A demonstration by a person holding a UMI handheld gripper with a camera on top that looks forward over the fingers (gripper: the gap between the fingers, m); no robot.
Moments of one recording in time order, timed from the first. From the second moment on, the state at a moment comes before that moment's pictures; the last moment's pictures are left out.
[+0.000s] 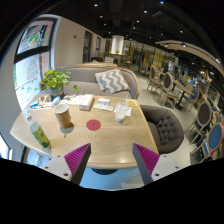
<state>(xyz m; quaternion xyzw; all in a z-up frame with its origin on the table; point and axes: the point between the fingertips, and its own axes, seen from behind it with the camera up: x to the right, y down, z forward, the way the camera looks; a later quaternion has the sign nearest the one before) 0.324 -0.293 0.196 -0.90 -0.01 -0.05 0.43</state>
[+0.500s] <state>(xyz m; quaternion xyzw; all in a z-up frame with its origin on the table) 0.143 -0.331 0.151 -0.91 0.00 -0.02 0.41</state>
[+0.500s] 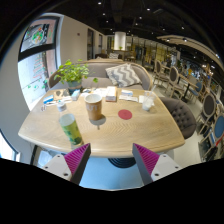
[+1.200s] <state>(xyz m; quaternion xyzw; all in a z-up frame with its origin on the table) -0.025 -0.185 0.053 -0.87 -0.01 0.03 0.49</state>
